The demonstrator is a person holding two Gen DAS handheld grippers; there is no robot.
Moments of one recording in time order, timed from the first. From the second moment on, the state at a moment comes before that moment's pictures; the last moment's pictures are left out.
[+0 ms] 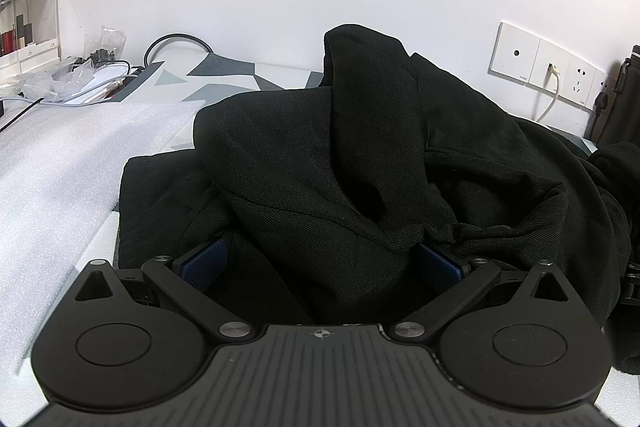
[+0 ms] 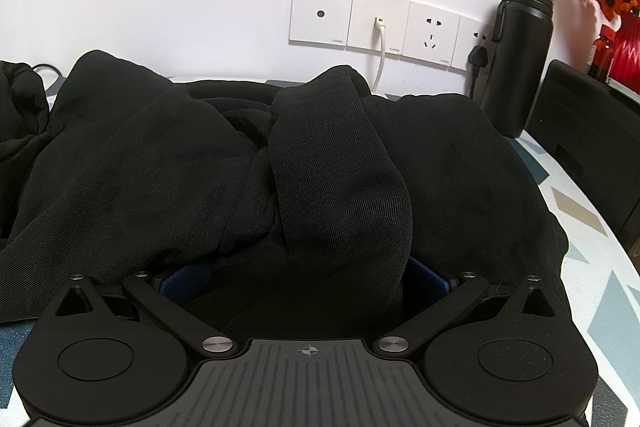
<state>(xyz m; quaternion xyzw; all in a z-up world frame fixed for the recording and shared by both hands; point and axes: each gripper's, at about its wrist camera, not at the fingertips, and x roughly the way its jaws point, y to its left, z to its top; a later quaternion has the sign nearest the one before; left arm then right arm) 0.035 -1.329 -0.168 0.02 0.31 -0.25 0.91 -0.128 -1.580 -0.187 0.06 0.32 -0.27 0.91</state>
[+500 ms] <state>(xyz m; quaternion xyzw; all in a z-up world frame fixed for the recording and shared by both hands) 0.035 -1.329 -0.168 0.02 0.31 -0.26 0.91 -0.127 -1.579 -0.189 0.05 0.32 -0.27 0.91</state>
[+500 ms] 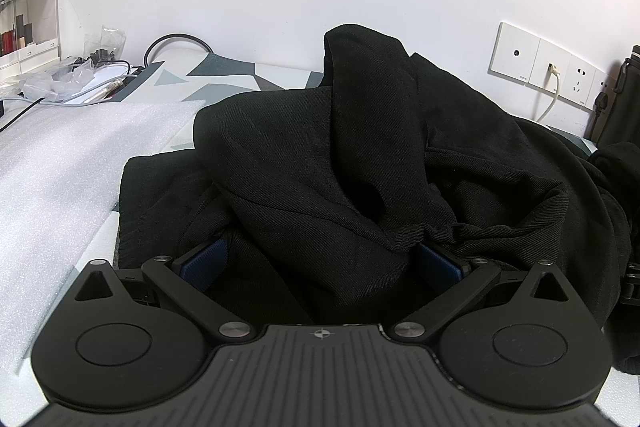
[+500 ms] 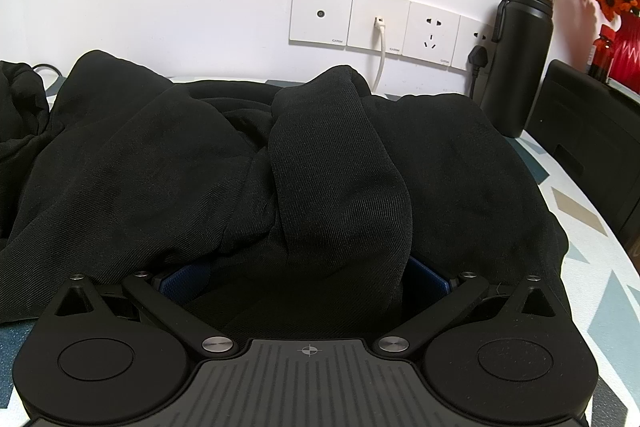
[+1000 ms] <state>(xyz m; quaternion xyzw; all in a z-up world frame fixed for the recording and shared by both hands) 0.035 -1.329 -0.168 0.02 0.31 -0.26 0.91 -0.127 -1.579 -0.189 0.05 0.32 -0.27 0.91</state>
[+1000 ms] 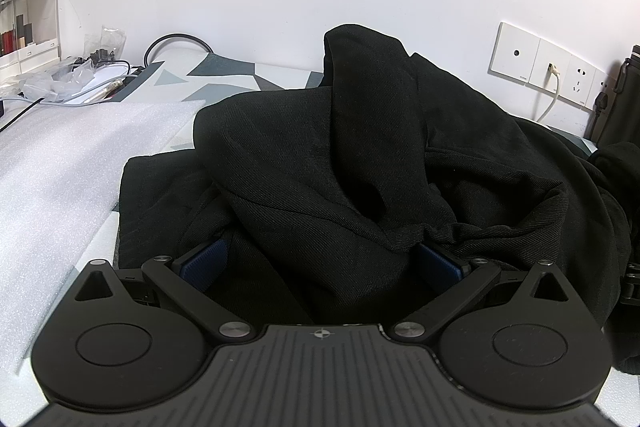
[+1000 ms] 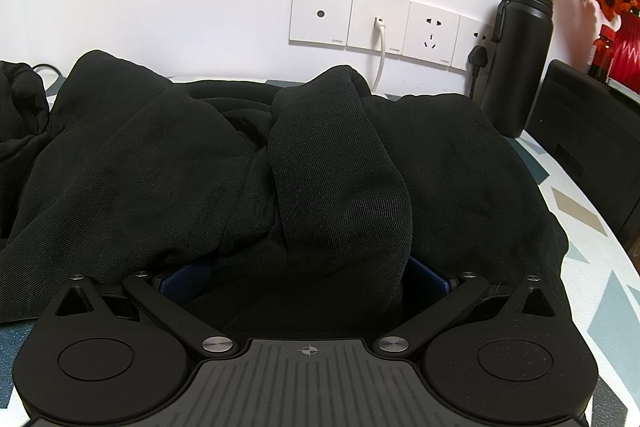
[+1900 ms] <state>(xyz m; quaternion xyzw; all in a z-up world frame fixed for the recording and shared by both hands) 0.035 -1.331 -0.169 0.03 0.31 -0.26 0.91 -0.131 -1.582 -0.190 0.06 0.32 -0.27 0.91</state>
